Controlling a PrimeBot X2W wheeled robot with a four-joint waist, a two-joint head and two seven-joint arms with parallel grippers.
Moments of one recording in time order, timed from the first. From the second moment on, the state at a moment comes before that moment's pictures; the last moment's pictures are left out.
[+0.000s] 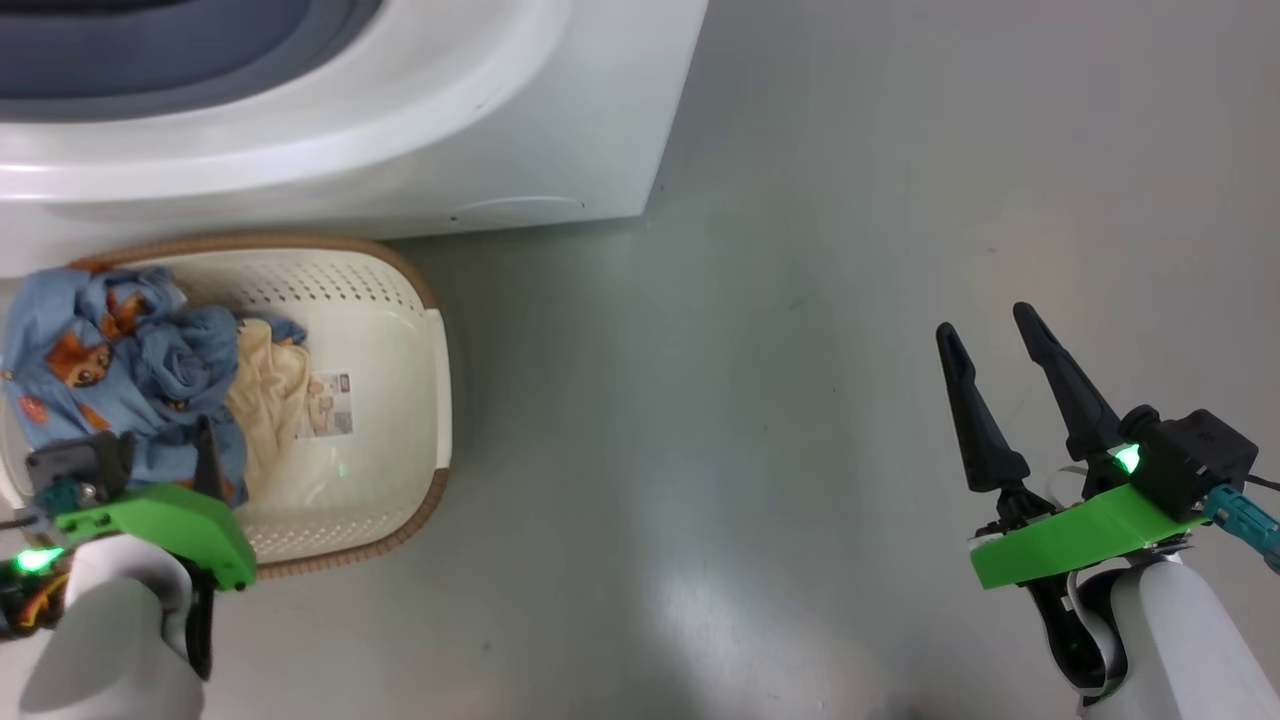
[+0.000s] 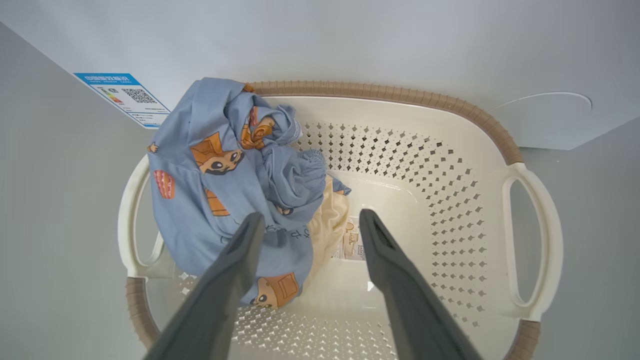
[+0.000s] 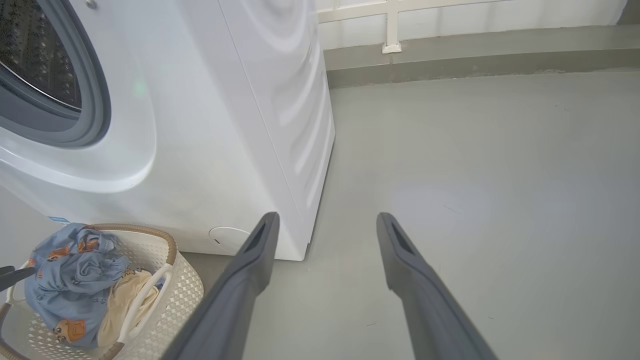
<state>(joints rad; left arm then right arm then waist) -0.68 0.17 0.02 1.09 -0.17 -0.06 -0.26 -0.27 -0.17 0.08 0.12 0.31 0.13 -0.25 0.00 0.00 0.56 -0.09</state>
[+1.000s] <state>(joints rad) -0.94 0.29 0.01 1.29 -0.15 0.05 -0.22 -0.35 -0.16 0.10 0.09 0.30 0.13 -0.26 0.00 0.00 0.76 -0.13</state>
